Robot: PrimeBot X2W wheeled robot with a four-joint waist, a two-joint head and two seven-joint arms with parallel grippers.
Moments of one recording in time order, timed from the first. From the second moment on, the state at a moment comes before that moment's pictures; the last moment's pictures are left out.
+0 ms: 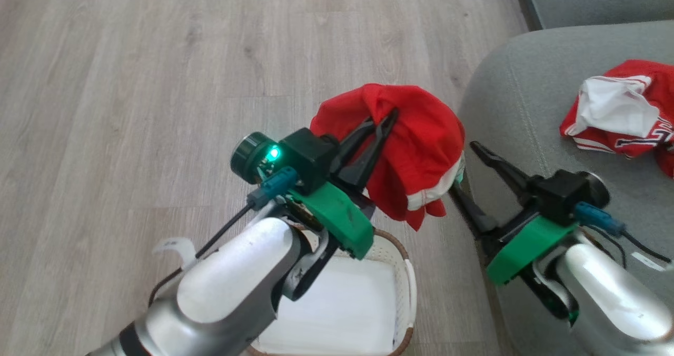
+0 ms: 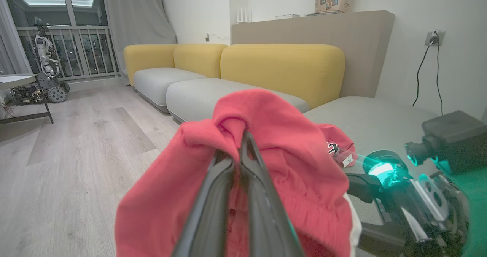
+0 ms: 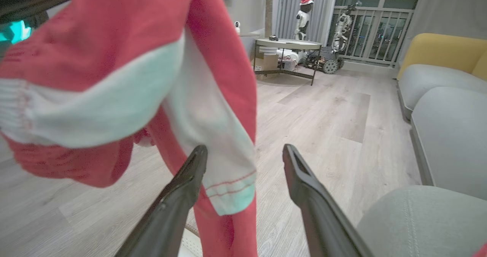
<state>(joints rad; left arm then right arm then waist) -0.63 0.20 -0.94 0.11 -0.59 0.19 -0.12 -0.35 -0.44 0.58 0.23 0.50 0.13 -0.26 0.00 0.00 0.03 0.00</state>
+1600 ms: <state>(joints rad) -0.61 0.16 -0.99 0.16 -0.61 0.19 -0.15 -0.41 -0.41 0.52 0.25 0.54 0.13 -0.26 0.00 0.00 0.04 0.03</state>
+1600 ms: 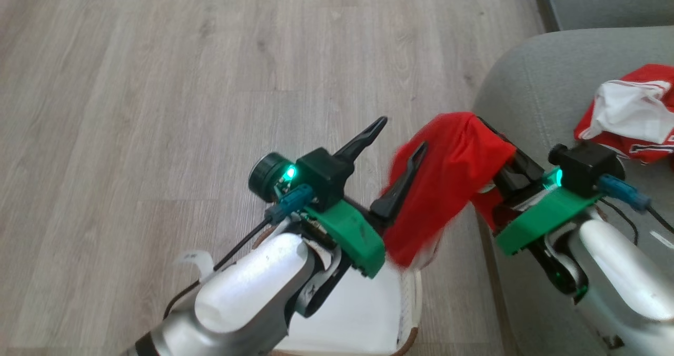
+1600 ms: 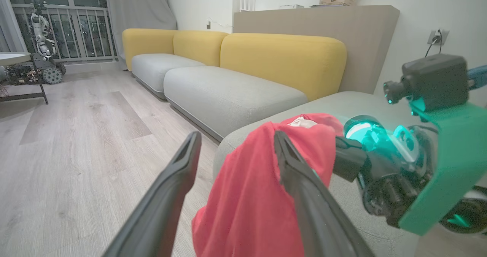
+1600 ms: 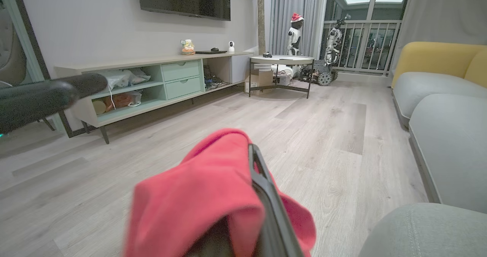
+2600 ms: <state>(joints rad) -0.57 0.17 -0.99 0.22 -0.63 0.19 -0.20 -0.27 -0.51 0.25 -0.06 0.53 0.13 -0.26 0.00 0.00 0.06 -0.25</state>
